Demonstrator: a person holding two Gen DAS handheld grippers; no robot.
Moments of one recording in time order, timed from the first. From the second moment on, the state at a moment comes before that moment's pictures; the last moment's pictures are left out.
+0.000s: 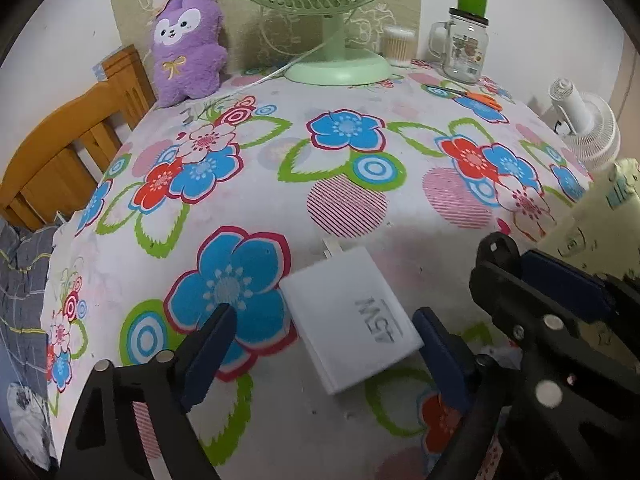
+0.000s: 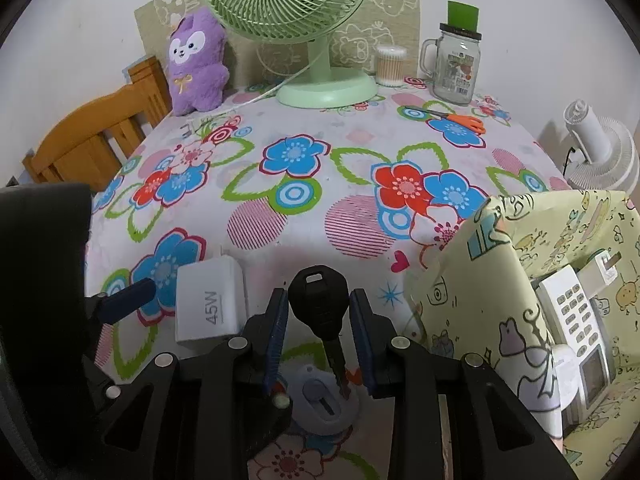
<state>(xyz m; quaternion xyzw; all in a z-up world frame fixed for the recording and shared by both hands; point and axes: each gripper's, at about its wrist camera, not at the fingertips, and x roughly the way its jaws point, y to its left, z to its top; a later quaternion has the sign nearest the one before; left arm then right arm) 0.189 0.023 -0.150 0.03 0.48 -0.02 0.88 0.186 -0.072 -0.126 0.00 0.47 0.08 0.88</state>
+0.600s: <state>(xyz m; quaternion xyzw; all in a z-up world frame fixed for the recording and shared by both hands) 0.183 0.024 -0.145 0.01 0.47 -0.04 0.88 0.187 -0.071 -0.128 0.01 0.47 0.09 0.88</state>
